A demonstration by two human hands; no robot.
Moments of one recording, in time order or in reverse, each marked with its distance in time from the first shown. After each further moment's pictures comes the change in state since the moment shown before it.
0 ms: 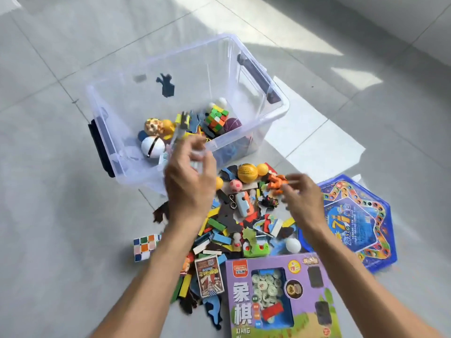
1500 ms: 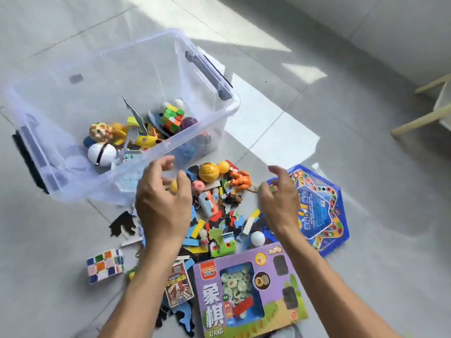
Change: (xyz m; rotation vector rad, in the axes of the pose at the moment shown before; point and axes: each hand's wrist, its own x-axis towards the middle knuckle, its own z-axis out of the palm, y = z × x) left_hand -0.034 -0.005 0.020 0.071 -0.046 -0.057; right_hand -0.012 0.012 -0.015 -0.220 0.228 -0.123
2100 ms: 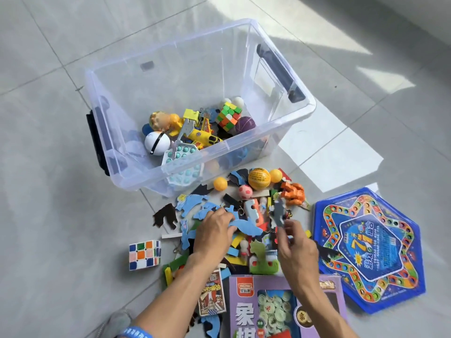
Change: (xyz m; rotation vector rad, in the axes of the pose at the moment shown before) left_hand -0.027 -0.125 0.057 0.493 -0.586 0.007; right_hand -0.052 0.046 0.068 -0.076 -0.196 -0.090
